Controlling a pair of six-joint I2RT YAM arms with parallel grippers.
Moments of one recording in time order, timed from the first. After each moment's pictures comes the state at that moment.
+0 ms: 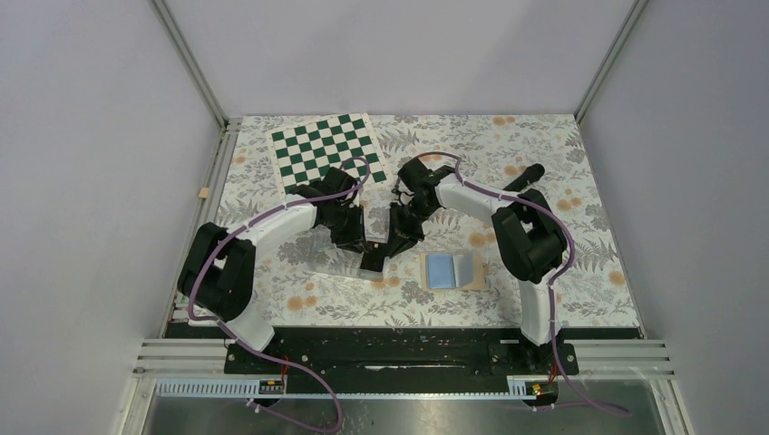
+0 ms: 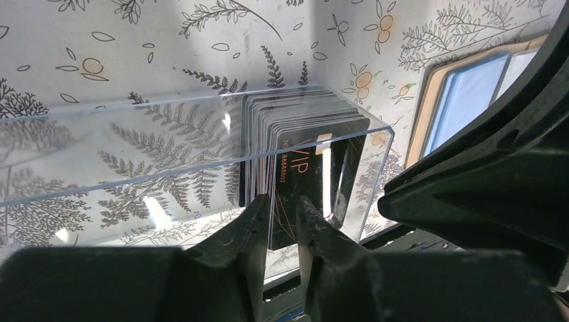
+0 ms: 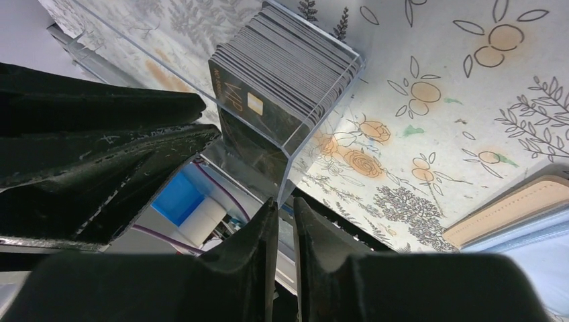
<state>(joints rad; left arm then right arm) -0.50 1.62 1.08 -0.64 0.30 -0.52 0.64 2.03 1.48 -0.80 -0.64 0.65</state>
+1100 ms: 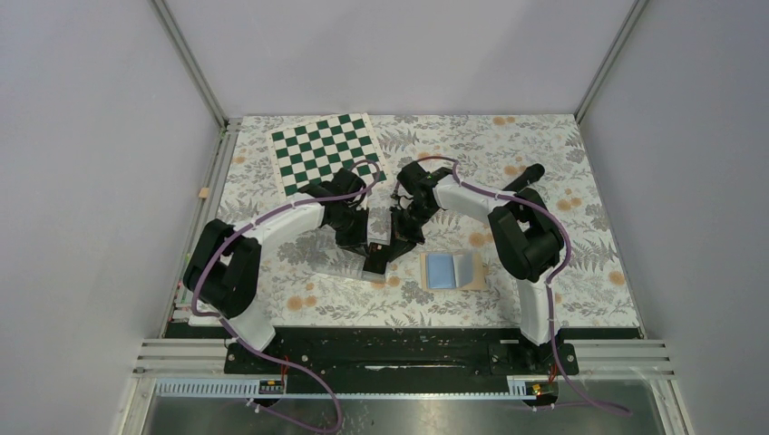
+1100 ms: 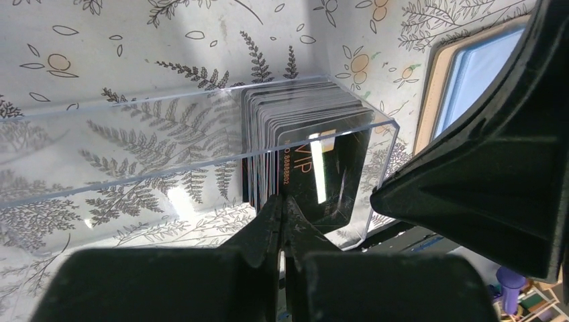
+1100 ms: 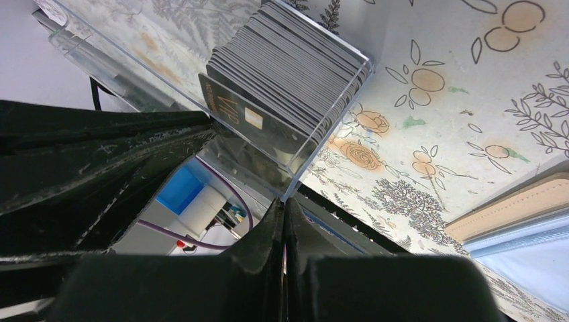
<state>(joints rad) -0.55 1.66 1.11 -0.67 0.30 -0.49 0.64 2.05 1.48 -0.83 -0.67 0.64</state>
